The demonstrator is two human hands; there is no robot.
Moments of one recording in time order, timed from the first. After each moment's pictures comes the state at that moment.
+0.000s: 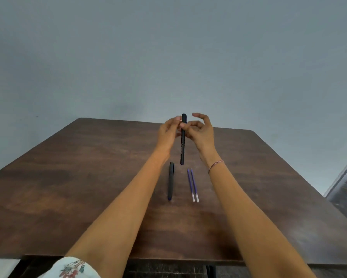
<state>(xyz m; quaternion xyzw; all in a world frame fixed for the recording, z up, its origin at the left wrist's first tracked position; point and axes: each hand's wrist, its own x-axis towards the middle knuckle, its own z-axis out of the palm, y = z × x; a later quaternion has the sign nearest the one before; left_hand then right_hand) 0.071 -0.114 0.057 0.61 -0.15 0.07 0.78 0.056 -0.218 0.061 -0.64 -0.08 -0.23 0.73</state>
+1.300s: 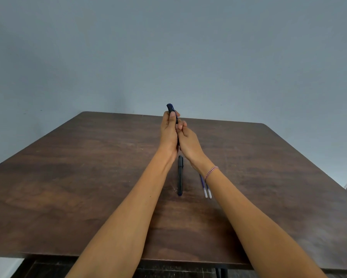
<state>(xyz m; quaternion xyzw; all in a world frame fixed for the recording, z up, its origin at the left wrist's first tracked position) 0.082 -0.105 0.034 0.46 -0.15 0.08 0.87 0.055 -0.163 0.027 -0.80 -0.04 -0.15 0.58</state>
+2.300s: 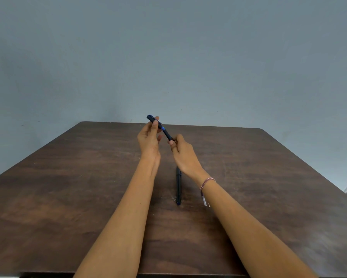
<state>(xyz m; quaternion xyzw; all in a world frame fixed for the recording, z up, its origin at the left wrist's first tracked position) 0.102 -0.073 0.029 0.47 -0.02 0.15 0.87 0.057 -0.168 0.012 -0.87 -0.10 -0.18 0.45</state>
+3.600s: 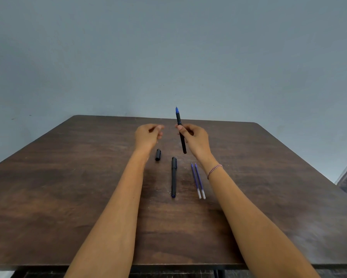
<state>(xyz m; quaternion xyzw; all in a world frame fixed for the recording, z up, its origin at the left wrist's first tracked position) 0.102 -0.059 0.023 0.77 -0.05 0.11 0.63 0.068 -0.203 0.022 -0.79 -0.03 -0.23 0.57</state>
